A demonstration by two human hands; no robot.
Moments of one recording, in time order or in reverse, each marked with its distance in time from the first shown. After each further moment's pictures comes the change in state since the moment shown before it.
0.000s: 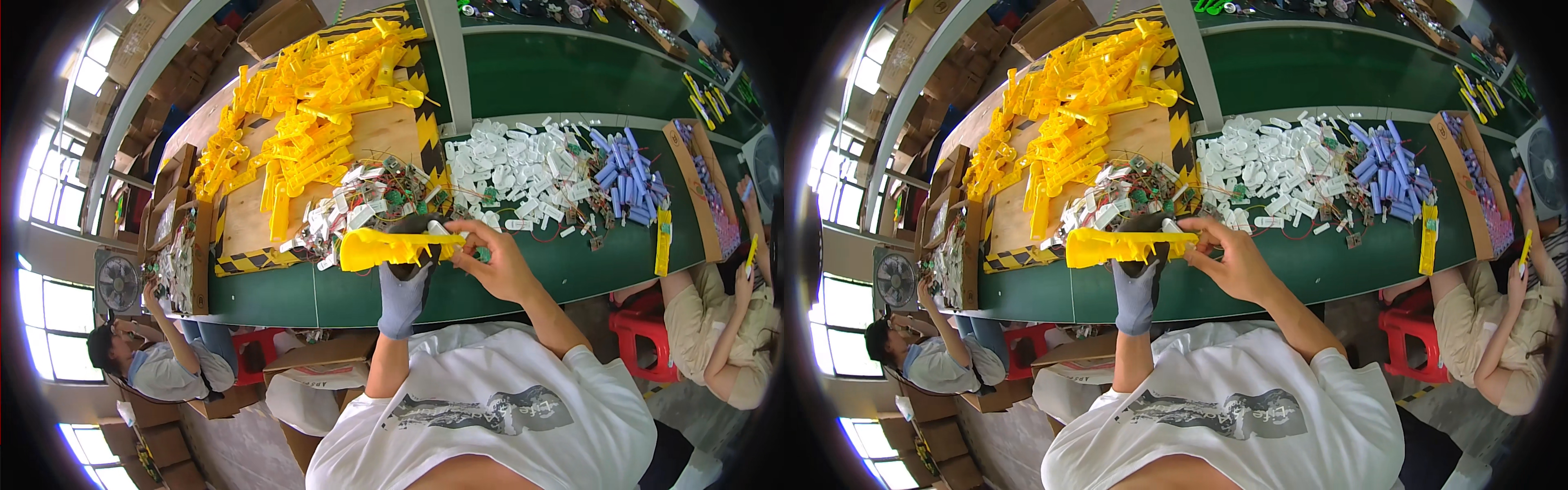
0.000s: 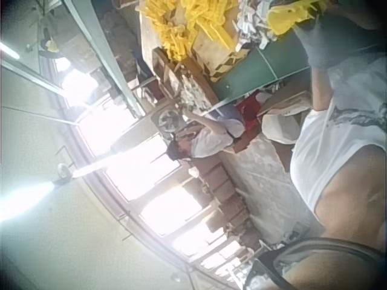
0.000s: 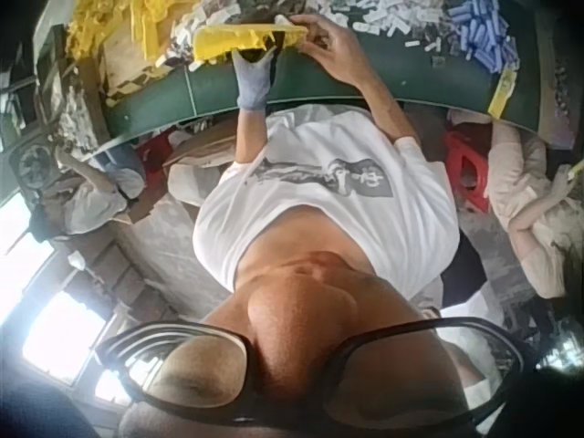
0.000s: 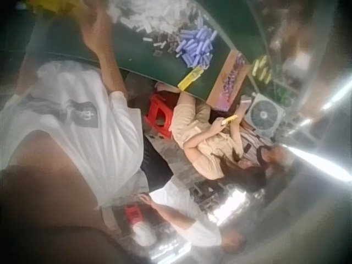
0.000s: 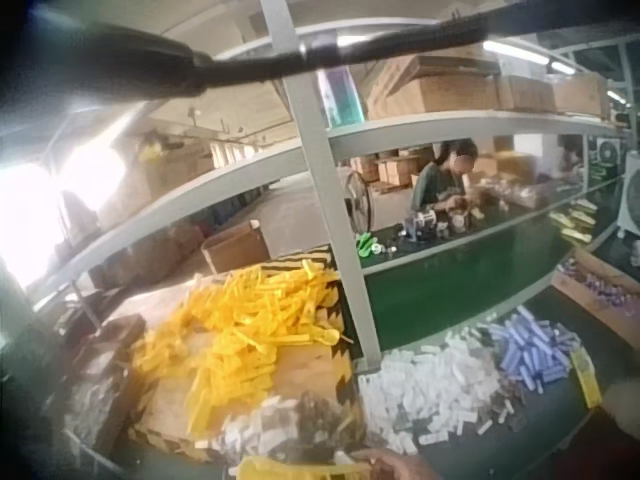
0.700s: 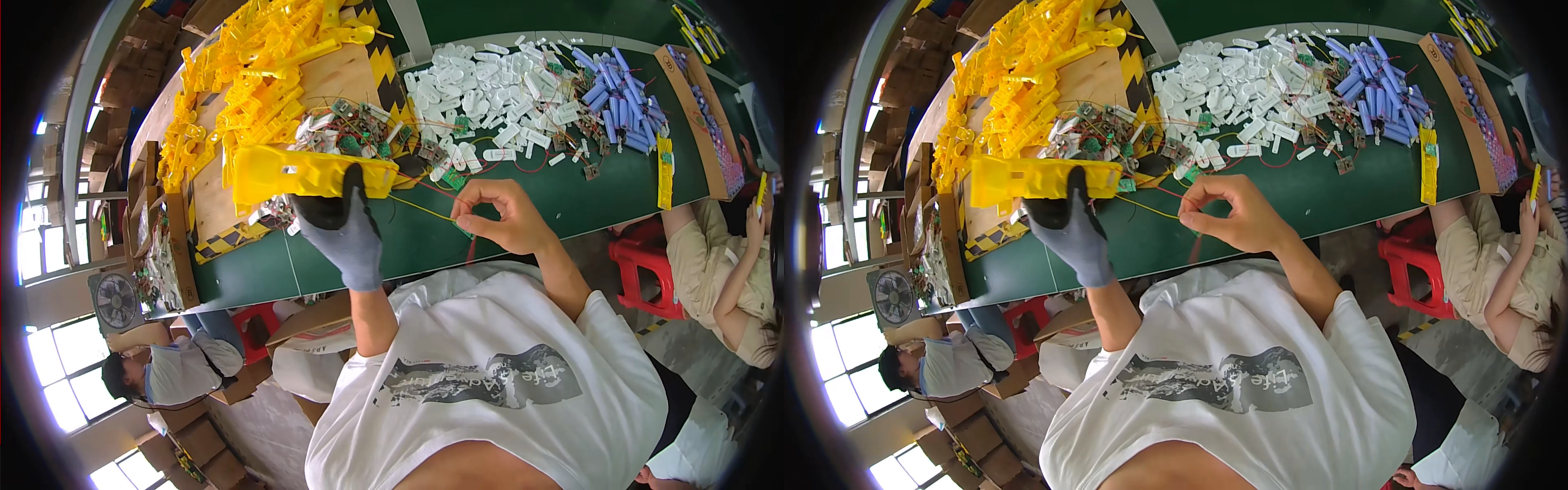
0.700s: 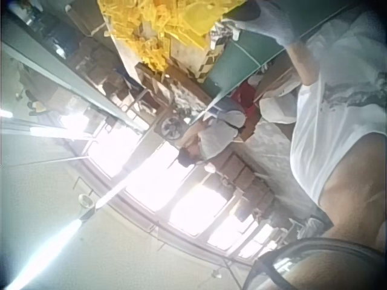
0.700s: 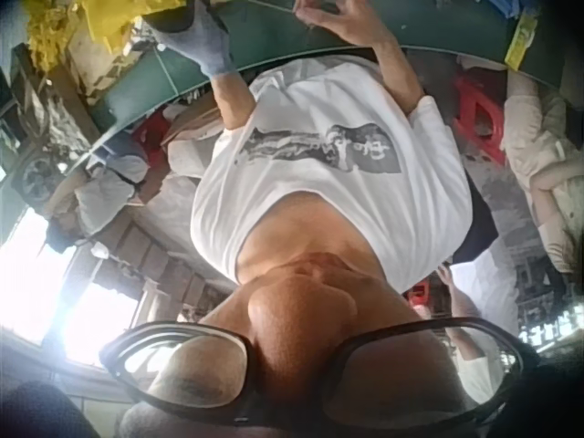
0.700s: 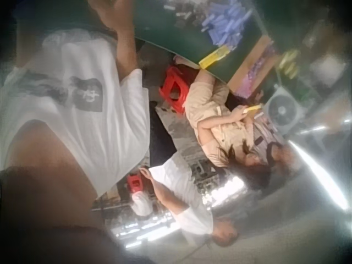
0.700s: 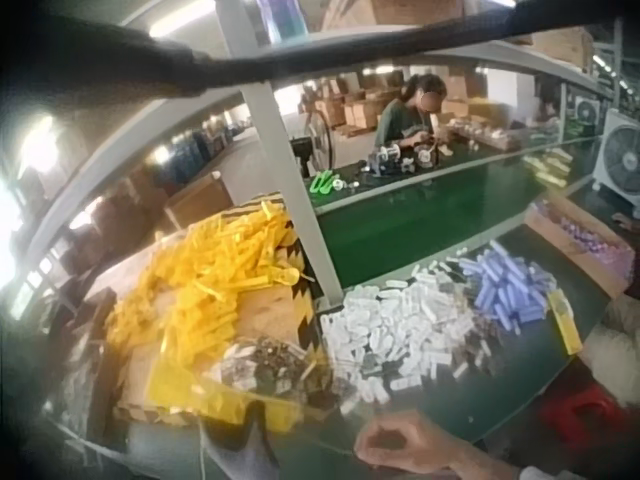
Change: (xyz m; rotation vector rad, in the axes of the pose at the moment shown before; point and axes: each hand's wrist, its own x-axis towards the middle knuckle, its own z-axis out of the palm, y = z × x) left_hand 0.026 0.032 0.030 0.225 0.247 0.437; right_hand -0.030 0.029 -0.026 0.353 -0.062 0.012
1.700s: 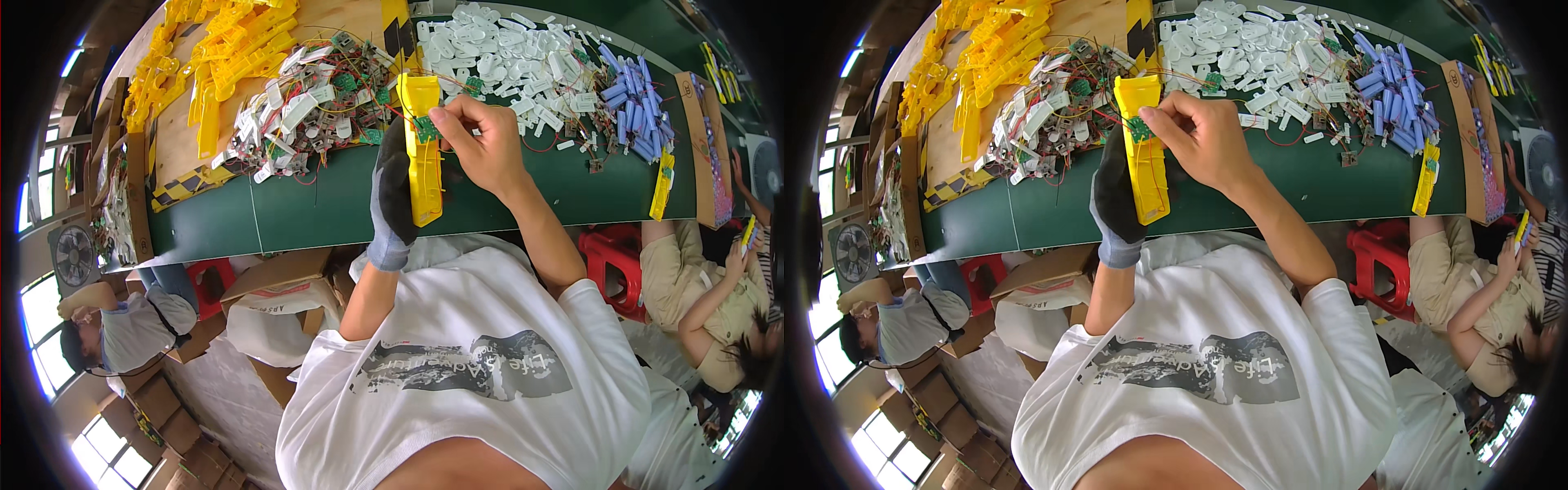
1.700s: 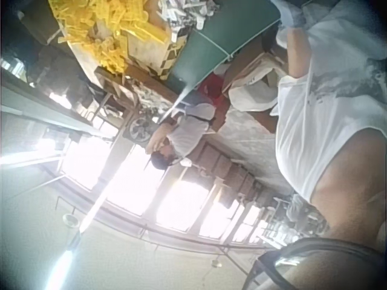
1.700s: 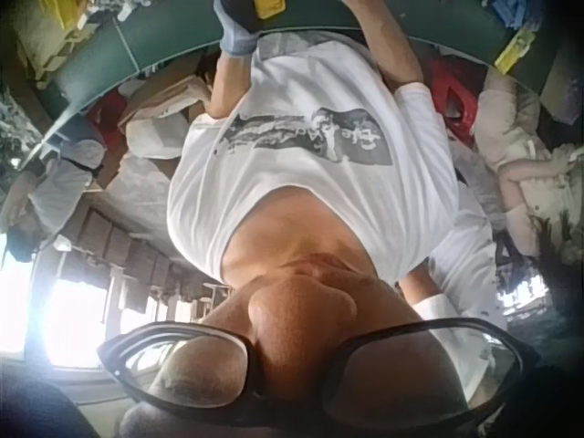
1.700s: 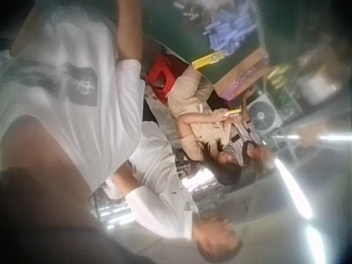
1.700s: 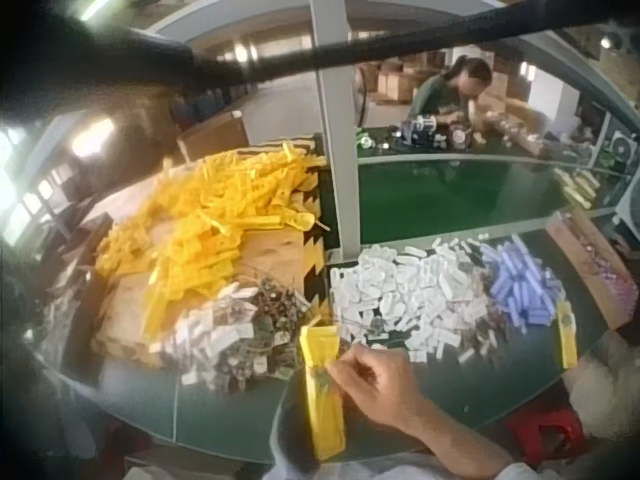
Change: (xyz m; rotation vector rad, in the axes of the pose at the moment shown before) left_hand -0.046 -0.041 -0.007 -0.610 -0.434 -0.682; right_hand 0.062 0.010 0.018 -0.347 0.223 -0.152
